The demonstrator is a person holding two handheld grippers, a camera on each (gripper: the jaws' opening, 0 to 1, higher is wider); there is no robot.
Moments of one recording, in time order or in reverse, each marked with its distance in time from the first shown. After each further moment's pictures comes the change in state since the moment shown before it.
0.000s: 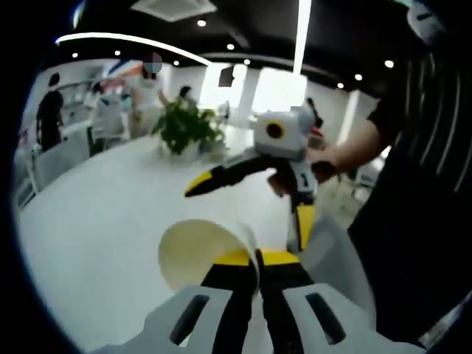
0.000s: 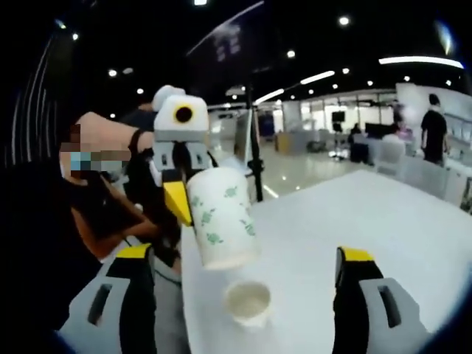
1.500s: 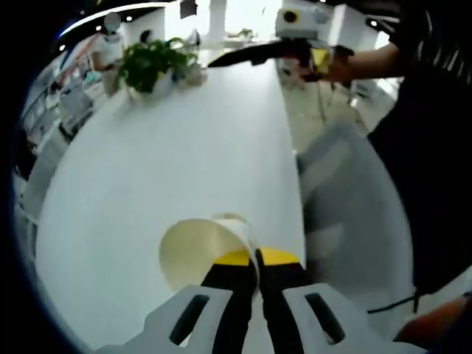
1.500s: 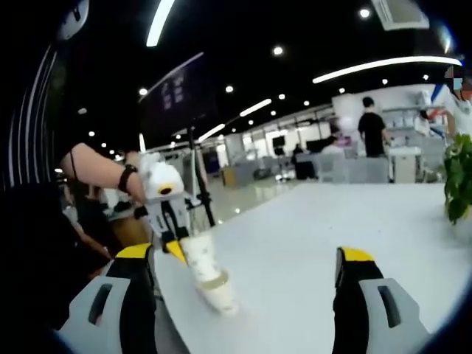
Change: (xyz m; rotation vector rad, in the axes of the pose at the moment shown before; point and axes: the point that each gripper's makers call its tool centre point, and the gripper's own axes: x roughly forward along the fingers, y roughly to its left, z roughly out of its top) left arm 0.043 0.009 -0.082 0.212 0.543 -0.026; right arm -0.122 -0.029 -0.024 0.168 -0.220 -0.314
